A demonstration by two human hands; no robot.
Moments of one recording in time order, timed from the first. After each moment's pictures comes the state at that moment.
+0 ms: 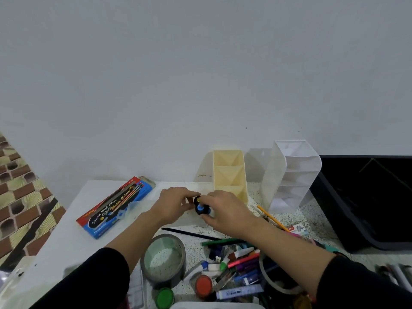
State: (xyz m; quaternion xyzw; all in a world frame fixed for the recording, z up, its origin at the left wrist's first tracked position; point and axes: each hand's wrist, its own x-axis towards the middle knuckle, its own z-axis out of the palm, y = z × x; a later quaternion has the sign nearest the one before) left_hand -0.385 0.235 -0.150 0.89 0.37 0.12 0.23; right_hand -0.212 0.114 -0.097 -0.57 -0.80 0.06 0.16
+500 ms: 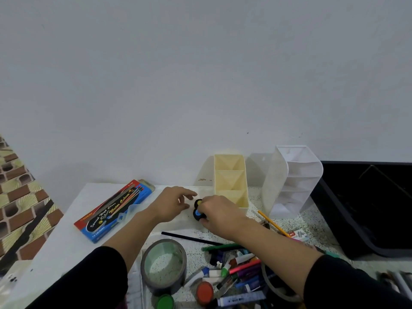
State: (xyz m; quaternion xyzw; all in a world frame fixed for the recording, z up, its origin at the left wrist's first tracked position) left_hand -0.394 0.248 -0.146 0.87 0.39 0.14 0.27; right_hand -0.226 0.135 -0.101 -0.59 -0.81 0.03 0.02
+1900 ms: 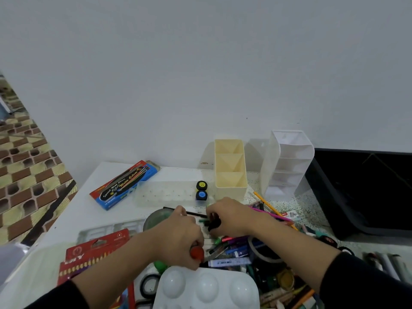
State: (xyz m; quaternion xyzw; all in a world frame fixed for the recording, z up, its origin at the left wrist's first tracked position) left_hand -0.403 0.086 -0.107 0.97 0.23 -0.10 0.06; right_hand -0.207 0.067 -0.094 -0.58 -0.79 0.20 -0.02
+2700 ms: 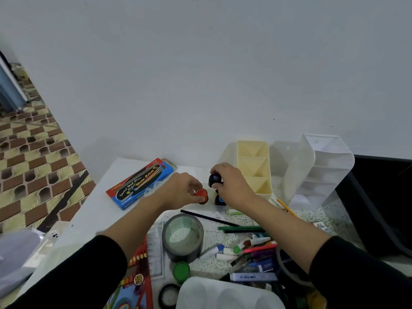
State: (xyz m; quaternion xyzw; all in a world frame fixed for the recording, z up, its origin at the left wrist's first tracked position) left_hand -0.427 0.207 -0.116 0.85 0.44 0.11 0.28; right_hand -0.240 0.157 -0.101 -0.64 -0.71 0.16 0.24
